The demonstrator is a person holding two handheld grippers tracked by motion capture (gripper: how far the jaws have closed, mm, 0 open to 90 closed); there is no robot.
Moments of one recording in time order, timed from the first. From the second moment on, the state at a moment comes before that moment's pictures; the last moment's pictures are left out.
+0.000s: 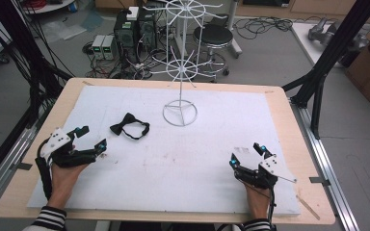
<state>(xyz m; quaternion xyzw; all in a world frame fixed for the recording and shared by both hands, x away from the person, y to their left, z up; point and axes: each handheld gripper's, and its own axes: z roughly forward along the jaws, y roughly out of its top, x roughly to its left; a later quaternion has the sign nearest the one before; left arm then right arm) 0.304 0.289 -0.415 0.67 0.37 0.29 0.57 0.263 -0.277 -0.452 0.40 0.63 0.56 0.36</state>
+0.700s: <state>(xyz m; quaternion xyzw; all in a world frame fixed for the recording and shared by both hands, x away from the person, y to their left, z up) 0.365 0.265 -0.377 0.78 0.37 0.25 0.44 0.263 -0.278 -0.452 0.40 0.63 0.56 0.36</state>
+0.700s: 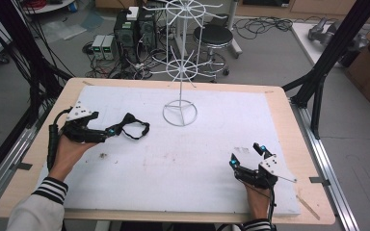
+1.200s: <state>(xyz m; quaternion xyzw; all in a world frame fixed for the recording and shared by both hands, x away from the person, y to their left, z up) 0.405 0.250 -0.369 0.83 0.36 0.23 0.37 0.263 -0.278 -0.452 0.40 0.63 0.56 0.36</state>
